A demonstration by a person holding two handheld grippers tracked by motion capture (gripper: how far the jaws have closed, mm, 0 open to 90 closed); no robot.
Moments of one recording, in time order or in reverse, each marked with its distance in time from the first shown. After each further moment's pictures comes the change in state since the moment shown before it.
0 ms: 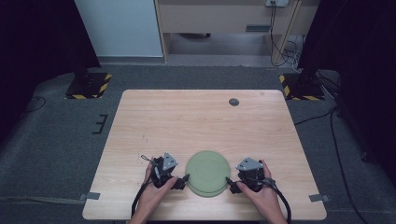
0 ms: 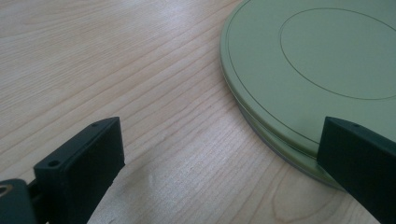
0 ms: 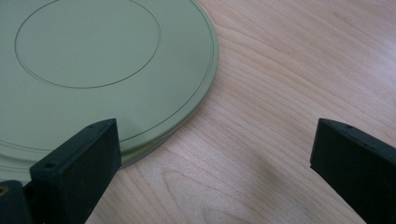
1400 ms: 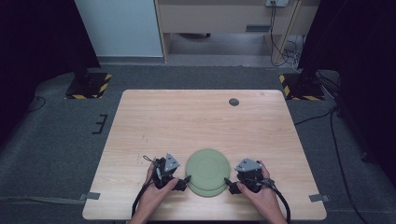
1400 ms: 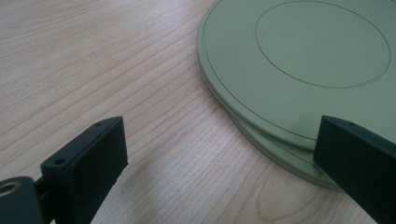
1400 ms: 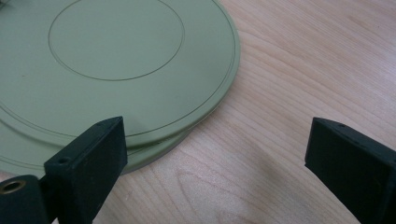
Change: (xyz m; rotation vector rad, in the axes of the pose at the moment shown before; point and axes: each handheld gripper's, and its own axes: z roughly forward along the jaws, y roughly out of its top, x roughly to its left) left arm -0.006 0.001 0.000 0.007 -0.020 0.022; right arm 0.004 0.000 0.000 -0.007 0.028 -0.016
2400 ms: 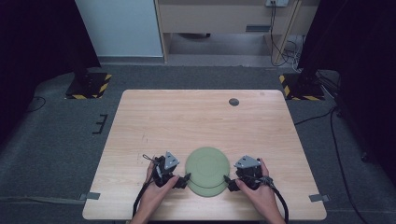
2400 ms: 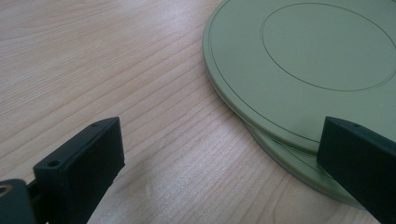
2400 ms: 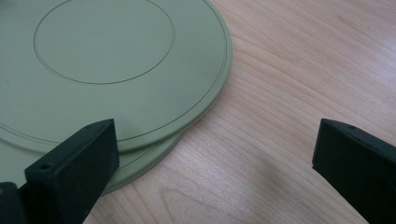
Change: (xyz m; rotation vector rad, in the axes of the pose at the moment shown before) left arm 0.005 0.002 0.004 -0.007 0.031 -0.024; right arm -0.004 0.005 0.008 0.002 -0.027 0.025
